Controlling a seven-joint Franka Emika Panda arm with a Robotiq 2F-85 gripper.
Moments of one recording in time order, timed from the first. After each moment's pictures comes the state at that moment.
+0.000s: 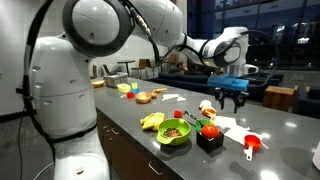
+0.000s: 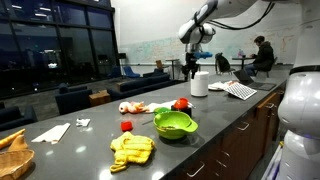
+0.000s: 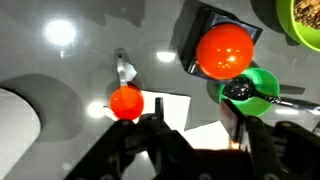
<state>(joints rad) -0.18 0.04 -0.16 -1.92 0.06 2.09 -0.36</state>
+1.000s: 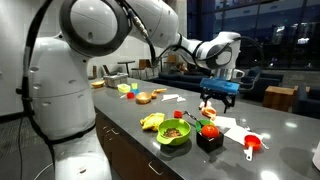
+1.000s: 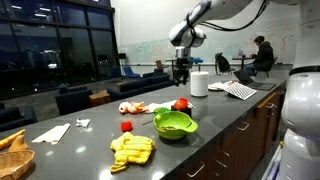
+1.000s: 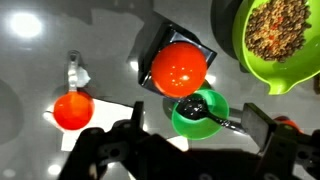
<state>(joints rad) -0.13 0.03 -0.14 -1.96 0.14 2.02 -0.51</state>
